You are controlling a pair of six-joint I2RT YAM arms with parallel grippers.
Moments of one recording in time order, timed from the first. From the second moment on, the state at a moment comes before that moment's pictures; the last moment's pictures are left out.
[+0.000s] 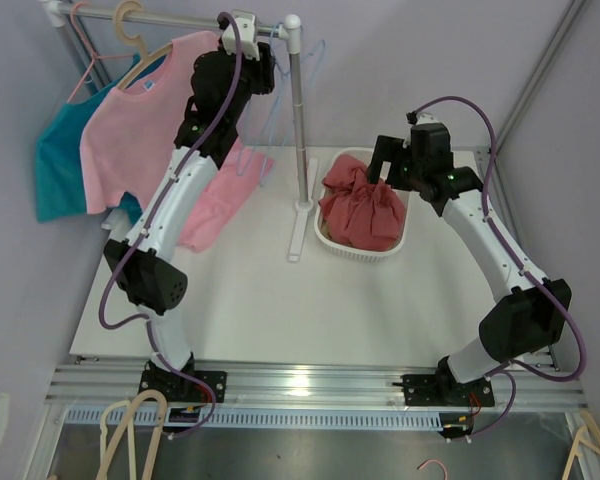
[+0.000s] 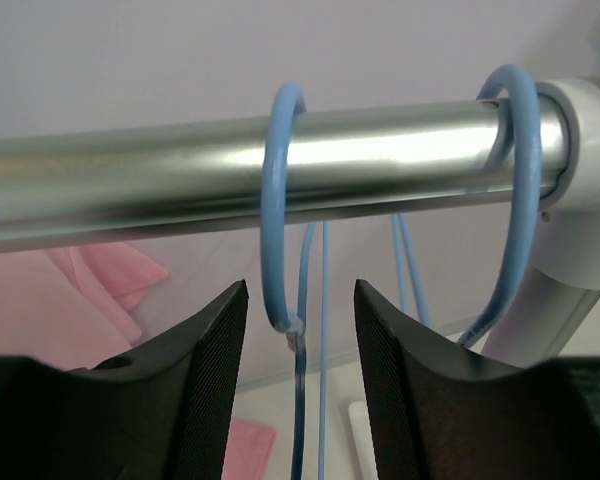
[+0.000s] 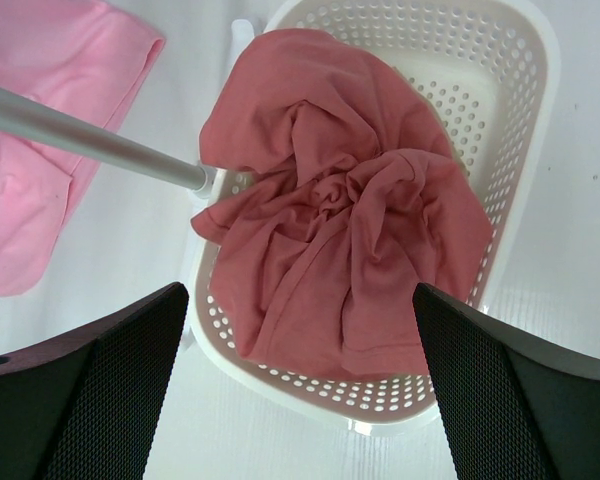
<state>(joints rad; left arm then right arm) -0.38 1.88 2.12 -0.09 -0.08 0.04 0.31 1.54 1.53 -0.55 0.02 0.37</state>
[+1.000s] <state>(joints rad) -0.15 1.48 1.84 -0.19 0.08 0.03 0.32 1.54 1.46 -0.52 -0.10 0.39</state>
